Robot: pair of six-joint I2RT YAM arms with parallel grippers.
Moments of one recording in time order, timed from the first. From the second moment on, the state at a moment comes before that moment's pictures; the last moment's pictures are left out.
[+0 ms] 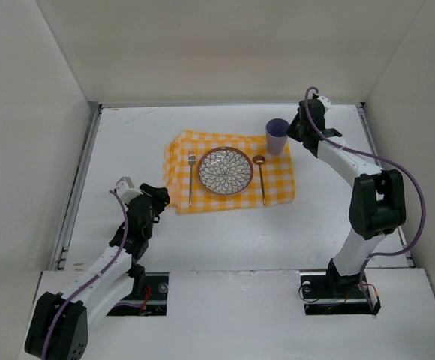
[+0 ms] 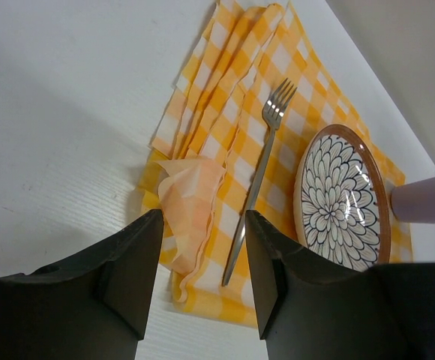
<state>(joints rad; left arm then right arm) -0.35 0.77 0.16 0.24 -0.38 -0.89 0.22 1.76 1.35 -0.17 0.22 0.60</state>
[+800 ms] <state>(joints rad) -0.35 0.80 0.16 0.25 -0.38 -0.89 0.22 1.77 1.26 -0.07 0.21 0.63</state>
